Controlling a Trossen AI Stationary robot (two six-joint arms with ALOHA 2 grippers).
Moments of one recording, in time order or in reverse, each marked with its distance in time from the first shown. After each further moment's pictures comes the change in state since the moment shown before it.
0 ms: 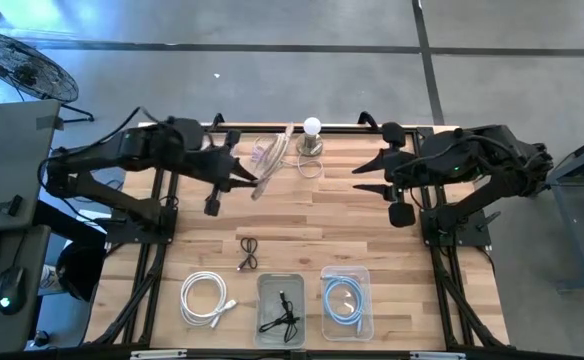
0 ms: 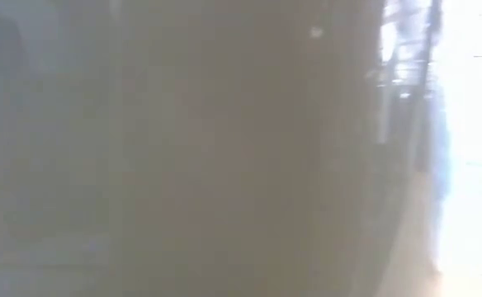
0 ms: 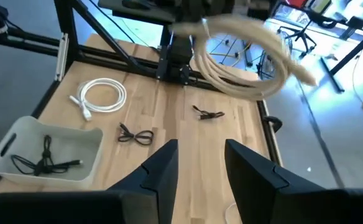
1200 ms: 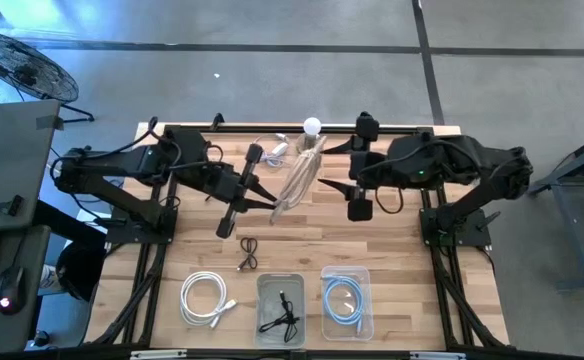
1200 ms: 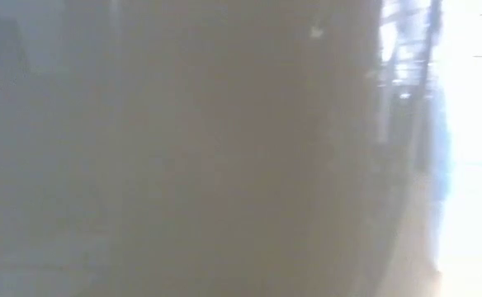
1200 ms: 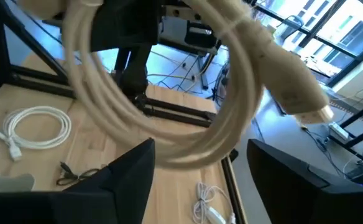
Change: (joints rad) left arm -0.148 0.094 -0.001 0.449 0.092 0.014; right arm -0.034 0.122 -0.001 0.262 0.152 -0.135
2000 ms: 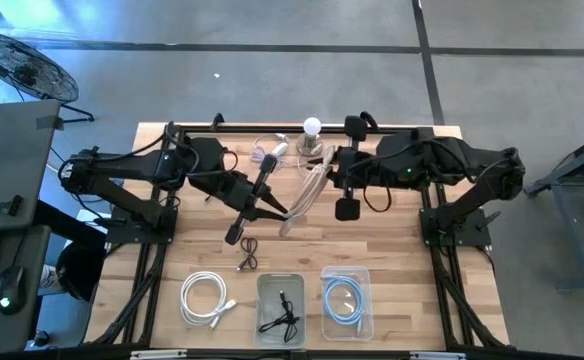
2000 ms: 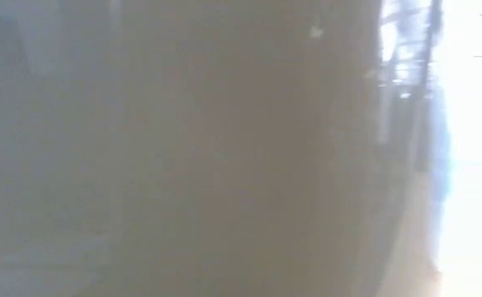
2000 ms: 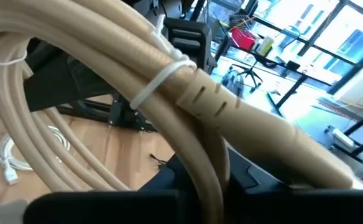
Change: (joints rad) left arm 0.001 0.068 0.001 0.056 0.100 0.013; right arm -0.024 0.042 0.001 0.089 -0.015 -0.027
